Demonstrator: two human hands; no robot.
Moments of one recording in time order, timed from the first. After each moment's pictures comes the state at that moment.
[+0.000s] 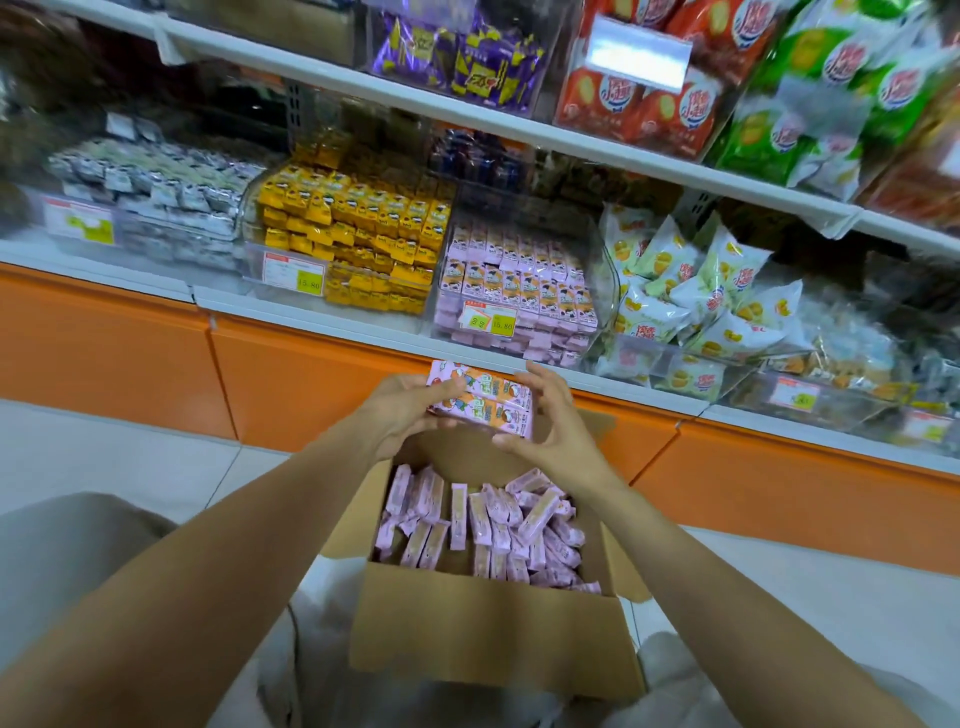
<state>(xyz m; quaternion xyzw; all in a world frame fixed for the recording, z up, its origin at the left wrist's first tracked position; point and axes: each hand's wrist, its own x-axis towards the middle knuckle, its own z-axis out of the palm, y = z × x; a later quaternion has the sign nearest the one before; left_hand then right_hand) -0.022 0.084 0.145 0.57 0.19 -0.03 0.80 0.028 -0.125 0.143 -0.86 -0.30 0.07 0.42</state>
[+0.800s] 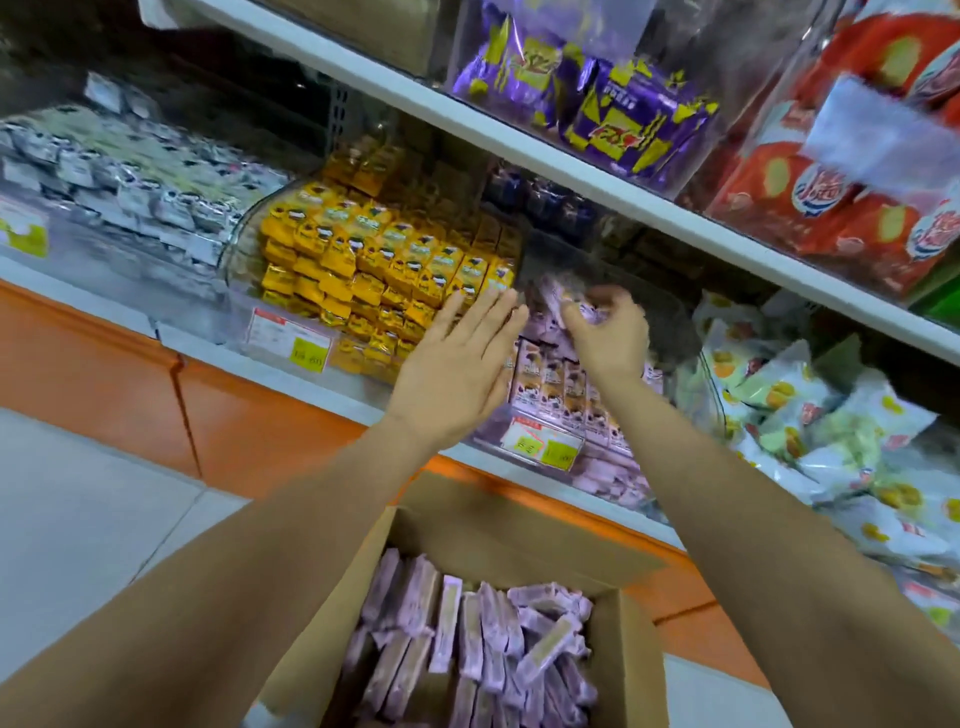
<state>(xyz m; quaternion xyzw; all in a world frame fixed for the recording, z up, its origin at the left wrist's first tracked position) 0.145 0.160 0.150 0.96 -0.01 0.30 -0.01 0.295 0.017 0.199 -0.91 -0.14 -0.17 0.35</state>
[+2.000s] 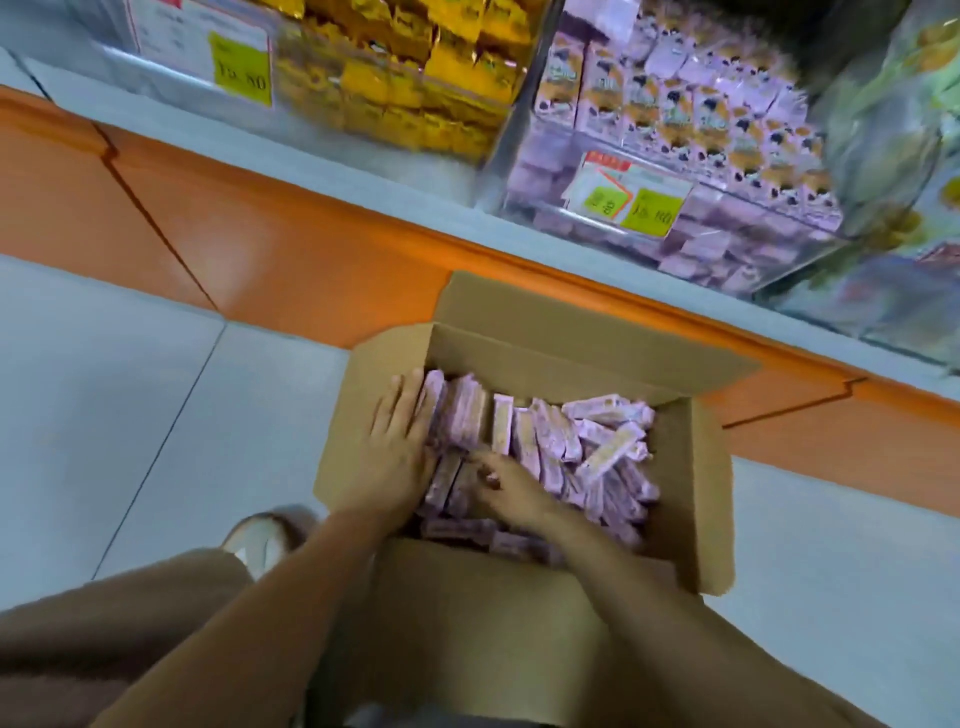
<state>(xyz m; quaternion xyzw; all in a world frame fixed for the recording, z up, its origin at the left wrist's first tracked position) -0.020 0.103 -0.110 0.97 0.06 0.04 0.22 0.057 -0.071 -0.111 -0.86 -0.19 0.42 0.24</state>
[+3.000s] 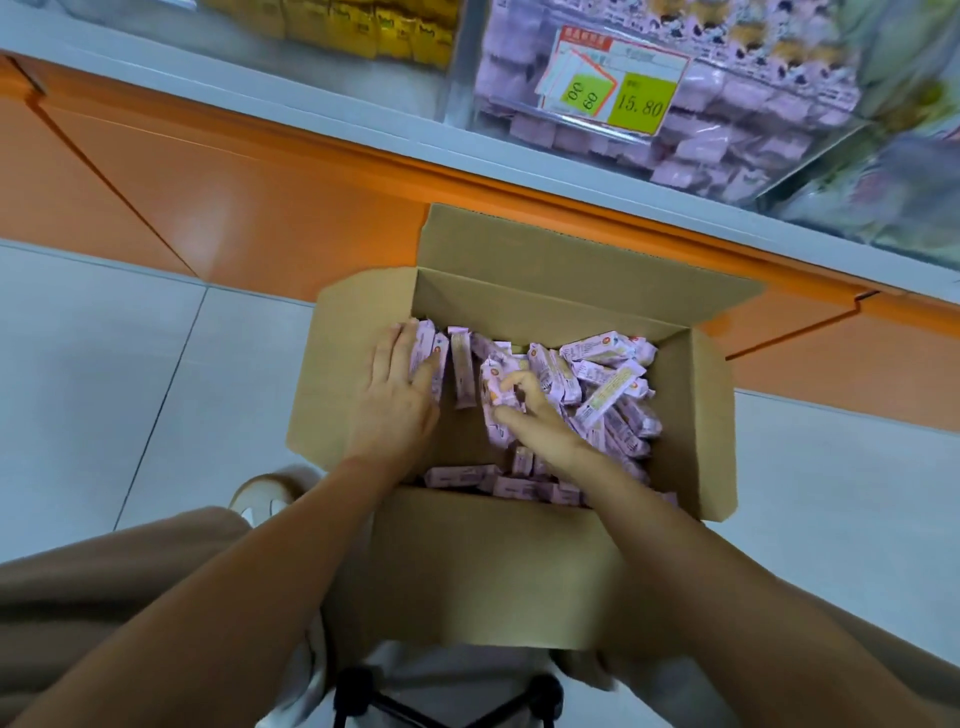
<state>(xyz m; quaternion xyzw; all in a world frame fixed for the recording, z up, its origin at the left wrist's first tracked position) -0.014 0.090 -0.102 0.98 0.06 0.08 0.17 0.060 -0.089 -0.071 -0.80 -0.04 0.41 0.43</state>
